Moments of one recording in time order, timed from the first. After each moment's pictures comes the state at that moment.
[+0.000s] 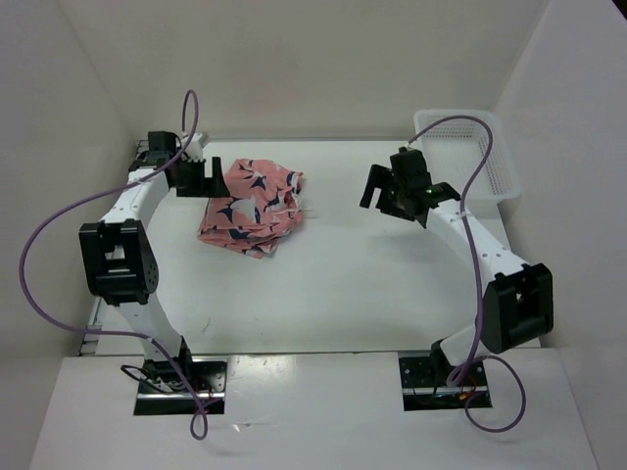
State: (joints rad) left arm 0.09 1.83 1.50 -0.58 0.46 0.07; right arm 0.33 1.48 1.22 -0.53 0.08 0.55
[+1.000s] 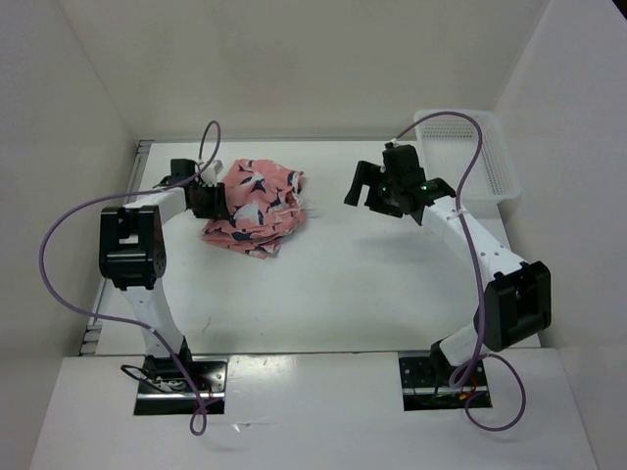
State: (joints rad) left arm 0.08 1.97 1.30 -0.30 0.37 0.07; right arm 0.37 1.48 1.28 -0.54 -0.05 0.56
